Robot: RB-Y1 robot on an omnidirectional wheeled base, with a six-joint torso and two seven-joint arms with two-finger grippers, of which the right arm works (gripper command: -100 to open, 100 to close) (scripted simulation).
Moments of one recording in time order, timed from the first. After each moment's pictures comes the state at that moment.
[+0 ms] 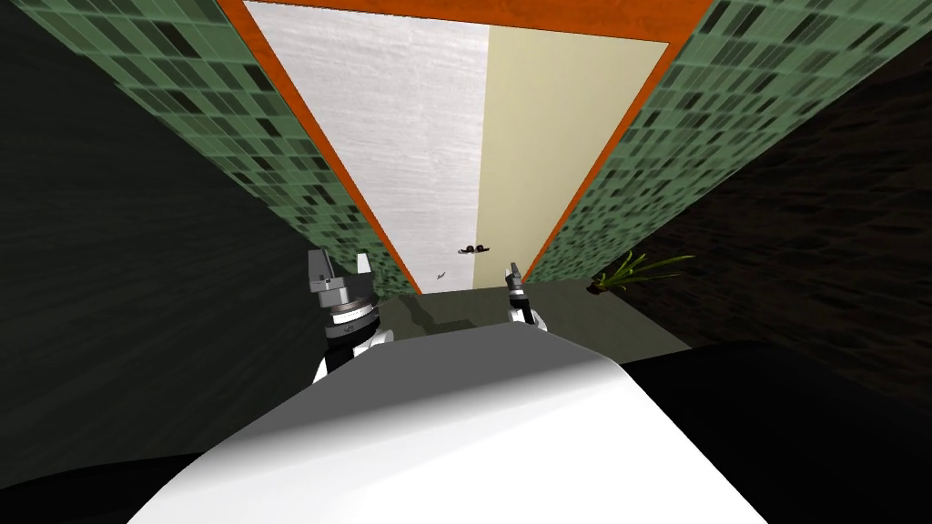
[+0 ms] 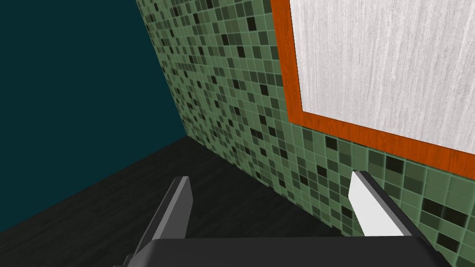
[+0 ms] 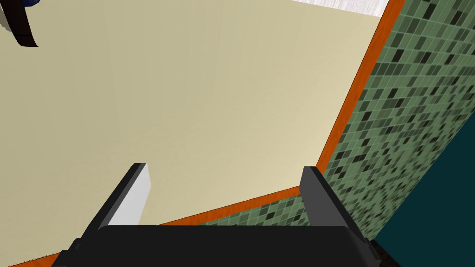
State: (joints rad) arm 0.19 -0.17 -0.07 -1.43 -0.08 -0.74 -0.03
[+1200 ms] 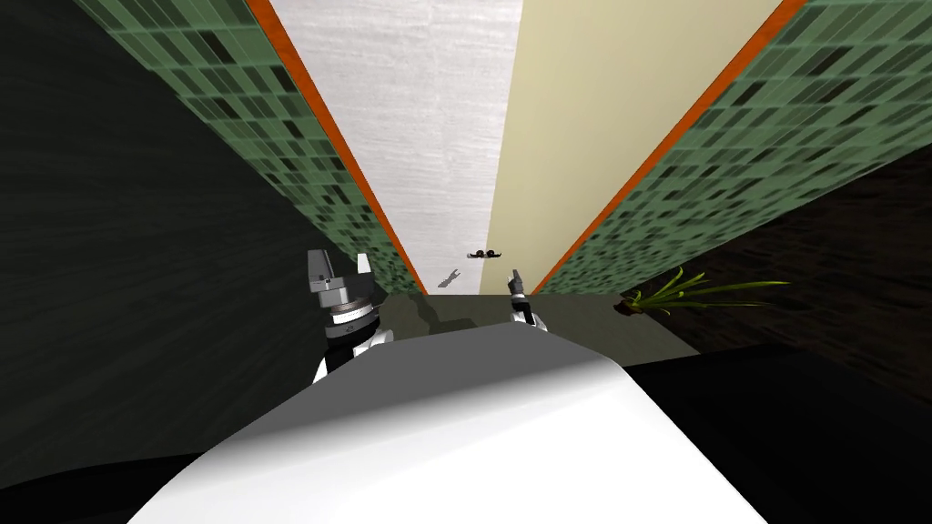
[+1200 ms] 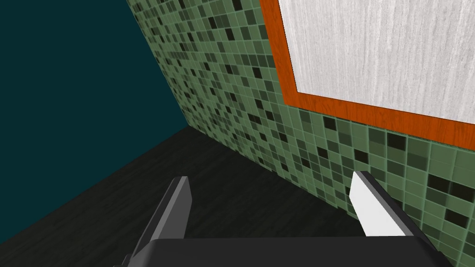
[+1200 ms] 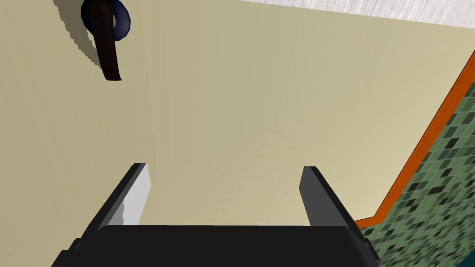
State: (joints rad) arm 0.11 -0.20 -0.11 -1.14 -0.12 -0.77 -0.06
